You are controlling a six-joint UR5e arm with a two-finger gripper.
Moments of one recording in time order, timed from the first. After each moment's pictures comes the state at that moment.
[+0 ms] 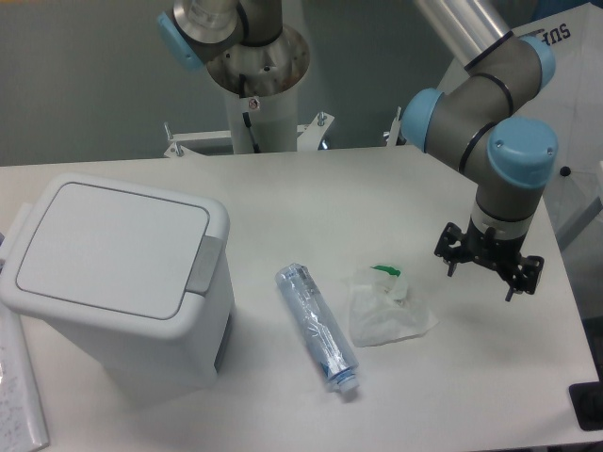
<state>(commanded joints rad) 2.75 -2.07 -1.48 -0.97 1.53 1.30</state>
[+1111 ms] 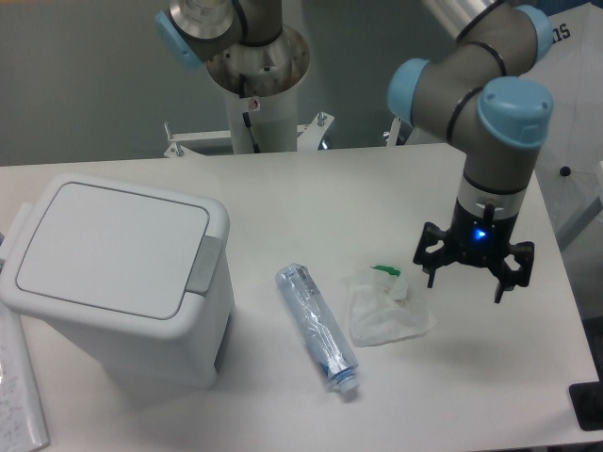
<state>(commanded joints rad) 2.69 -1.95 -1.44 -0.98 1.19 0.65</state>
